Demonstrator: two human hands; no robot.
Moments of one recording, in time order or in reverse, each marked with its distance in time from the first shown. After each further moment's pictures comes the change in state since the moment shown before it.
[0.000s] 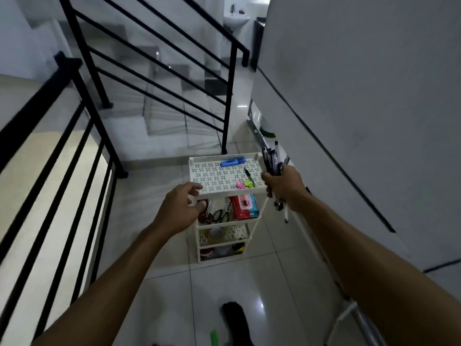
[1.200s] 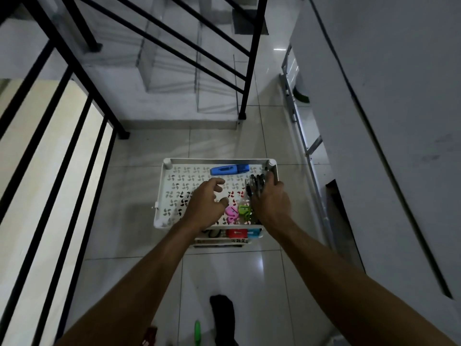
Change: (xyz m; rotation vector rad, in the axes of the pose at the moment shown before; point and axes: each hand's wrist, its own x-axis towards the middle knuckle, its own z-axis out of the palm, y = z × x) left_hand 0.224 -0.026 0.173 -0.109 -0.068 -0.308; right_hand 0.243 0.116 0.064 -0.719 -0.046 -0.096
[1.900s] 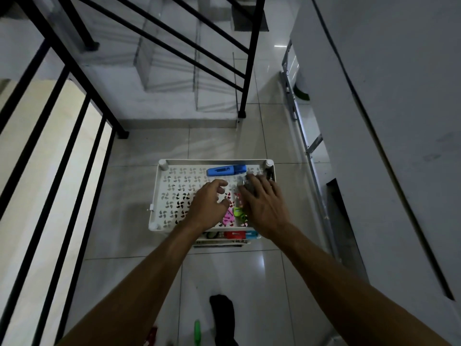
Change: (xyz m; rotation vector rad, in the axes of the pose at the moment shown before) left_hand 0.010 0.004 0.015 0.044 -0.012 0.000; right_hand 0.003 0.024 0.005 -0.437 -0.017 -0.588
